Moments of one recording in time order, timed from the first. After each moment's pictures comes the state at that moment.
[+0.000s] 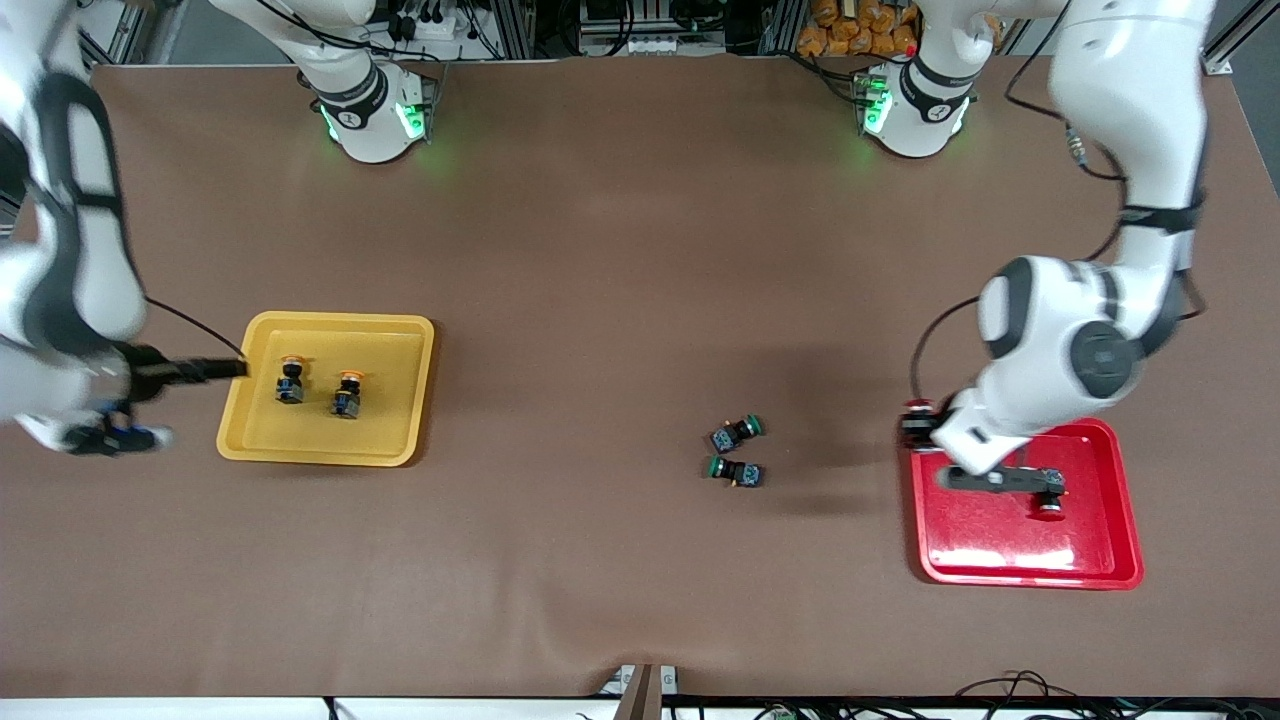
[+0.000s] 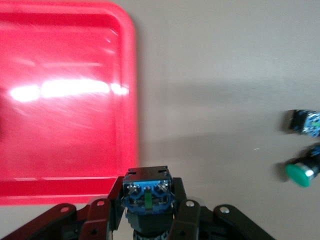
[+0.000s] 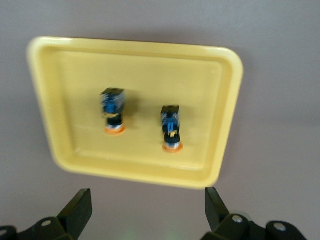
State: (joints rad) left arm -0.11 0.47 -0.02 -1.69 -0.07 2.19 -0.01; right arm -0.14 0.34 -0.03 -1.61 0.08 1.63 -0.23
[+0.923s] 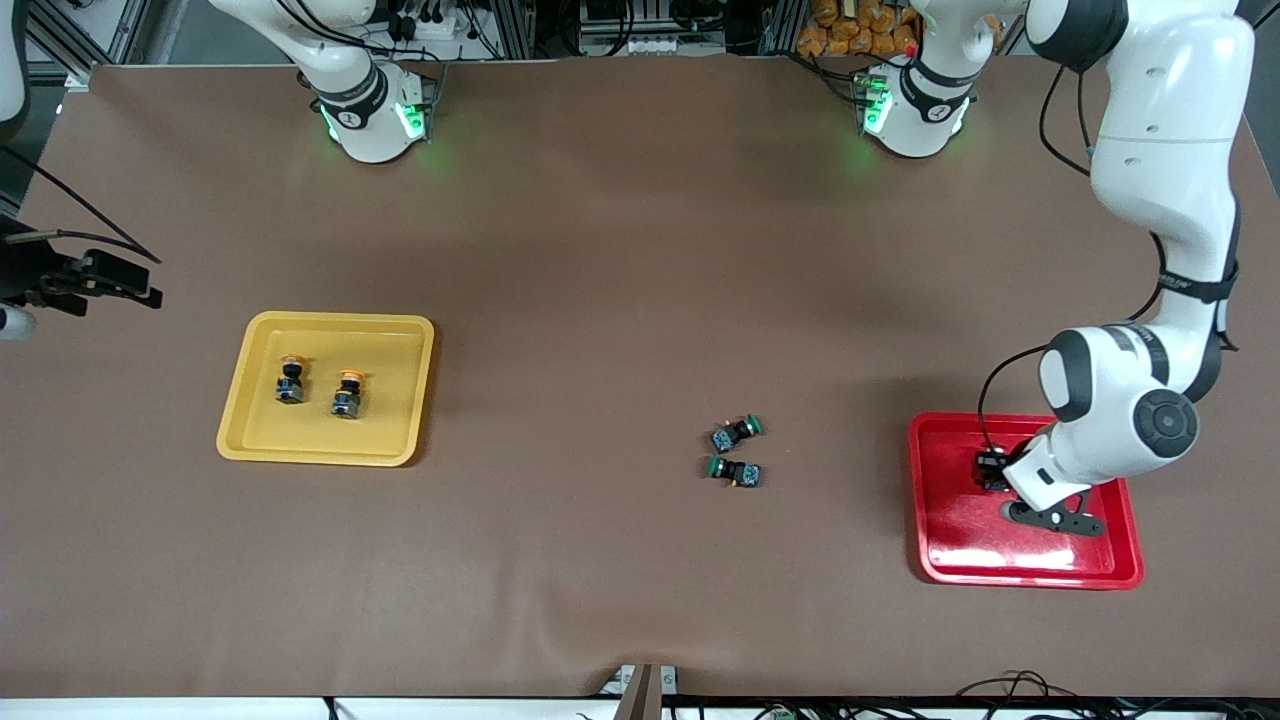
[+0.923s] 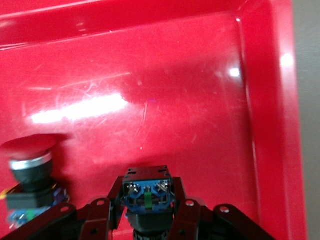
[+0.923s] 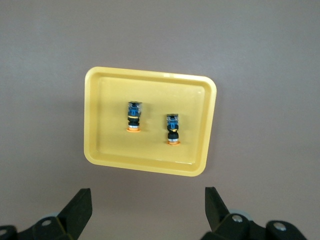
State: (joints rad) left arm 0.04 0.74 -0.03 -1.60 -0.02 2.37 0.24; right arm -0.10 0.03 -0.04 -1.71 0.07 1.67 -0.21
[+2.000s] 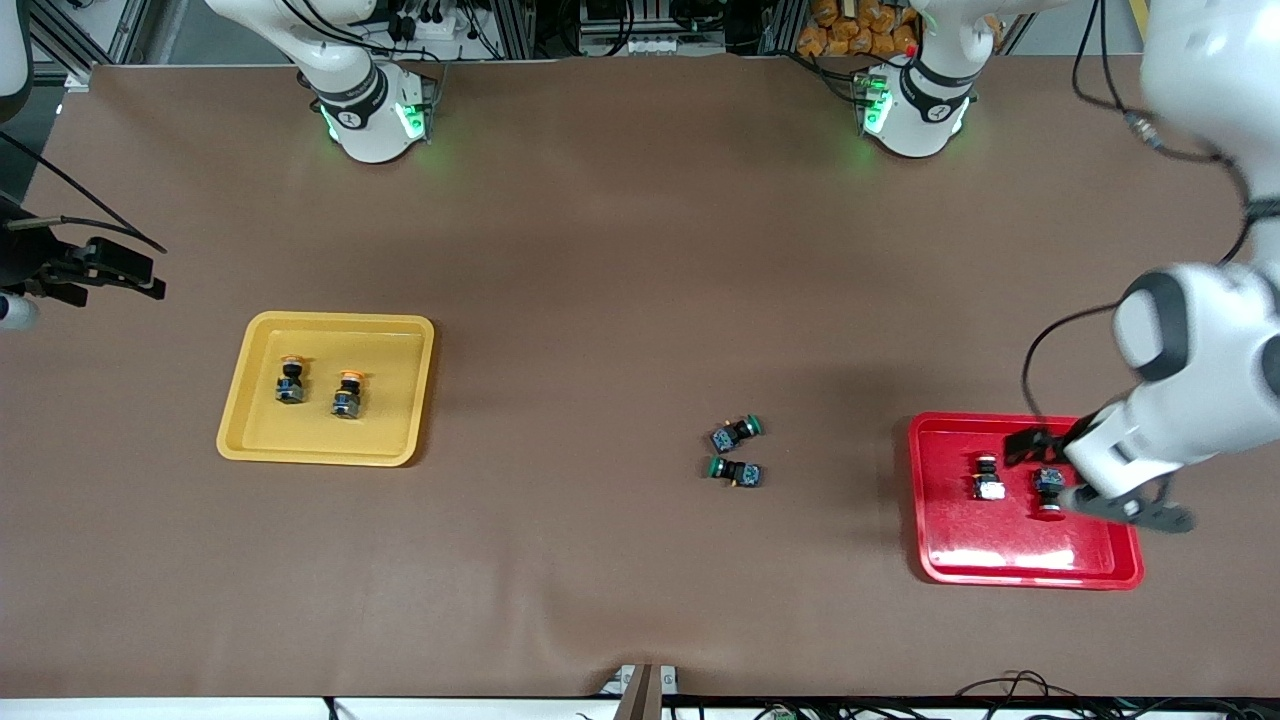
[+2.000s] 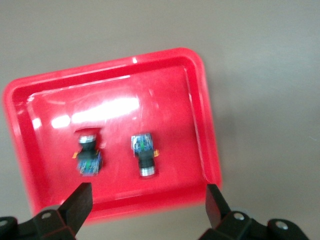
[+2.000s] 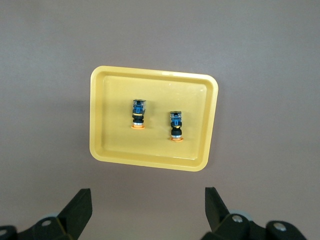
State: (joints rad) left arm 0.04 0.44 -0.06 -1.51 -0.02 2.00 0.23; right arm -0.04 0.02 -0.09 -1.67 0.06 1.62 -0.18
